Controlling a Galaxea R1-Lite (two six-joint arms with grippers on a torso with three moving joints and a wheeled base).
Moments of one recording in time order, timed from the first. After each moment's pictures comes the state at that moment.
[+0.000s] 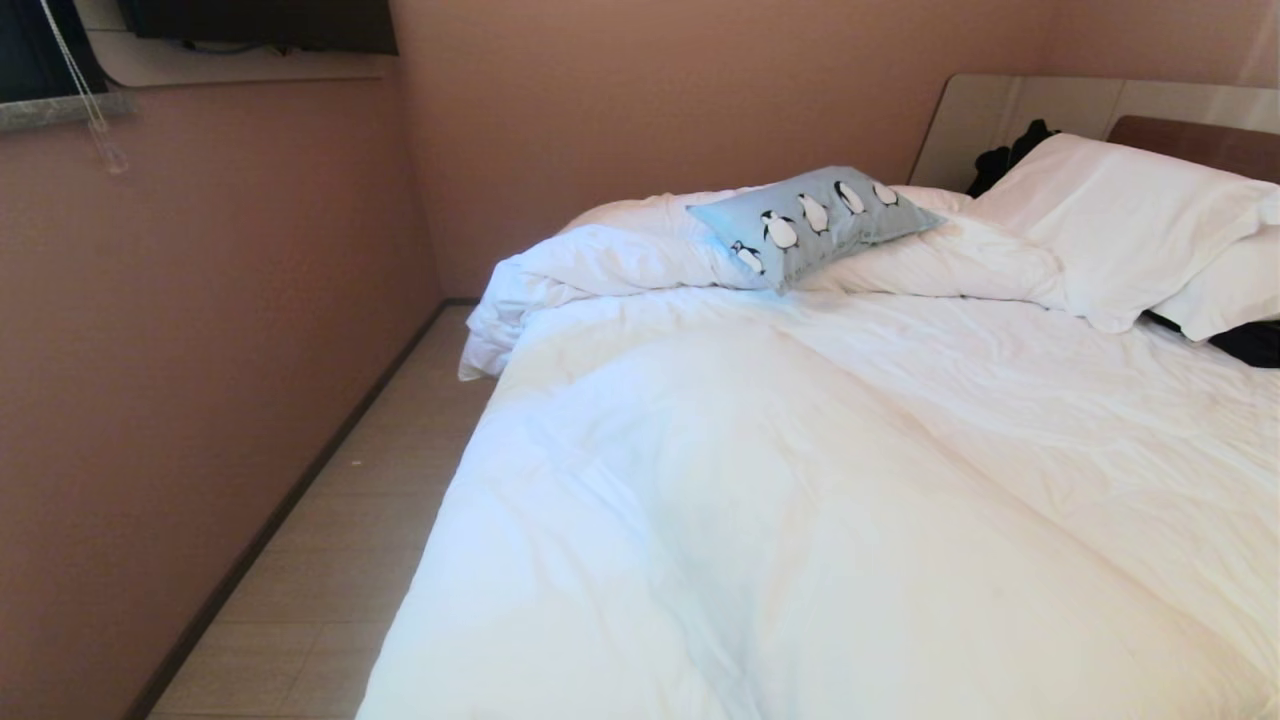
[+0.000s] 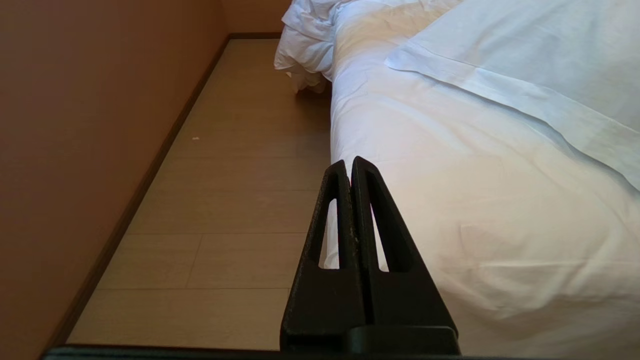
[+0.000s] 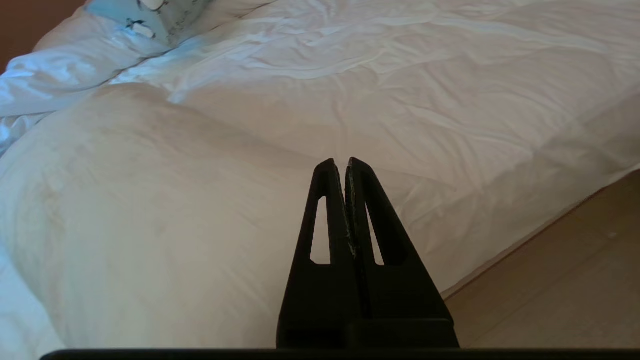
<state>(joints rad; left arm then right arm) 0.00 0.00 0.00 0.00 0.01 0.00 -0.12 0.28 -0.65 0.47 -0.25 0.32</state>
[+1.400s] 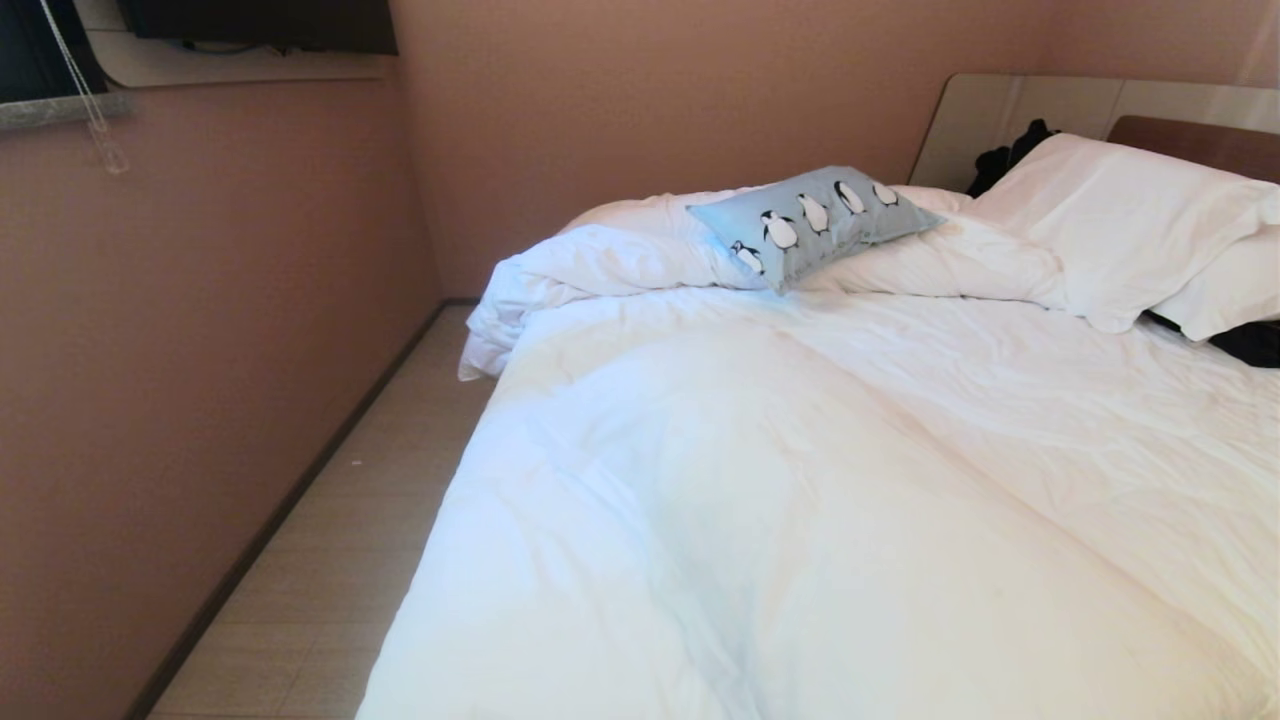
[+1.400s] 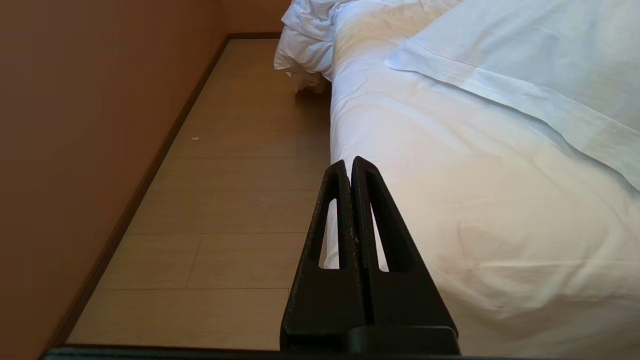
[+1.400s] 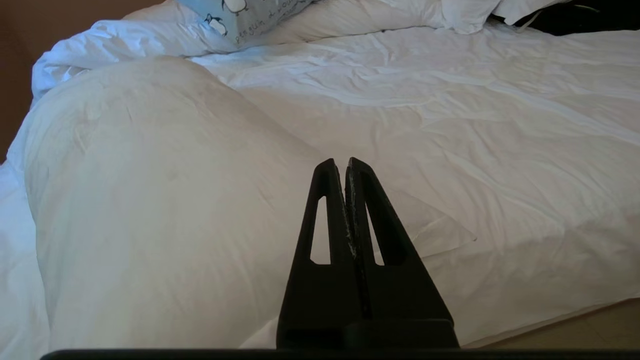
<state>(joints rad) 0.00 0.00 0.00 0.00 0.01 0.00 0.00 0.00 -0.42 0.35 -0.19 0.09</state>
